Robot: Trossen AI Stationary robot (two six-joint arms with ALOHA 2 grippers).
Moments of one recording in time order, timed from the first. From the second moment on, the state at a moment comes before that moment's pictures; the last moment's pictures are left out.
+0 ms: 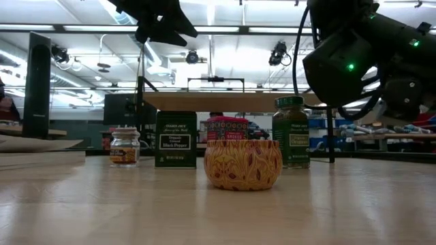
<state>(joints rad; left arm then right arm) -0.02 1.17 0.90 -0.10 -0.56 -0.15 0.28 1.91 1.12 -1.47 -0.54 0.39</state>
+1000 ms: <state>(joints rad) -0.02 1.17 0.90 -0.10 -0.56 -0.14 0.28 1.91 1.29 -1.46 -0.40 0.37</state>
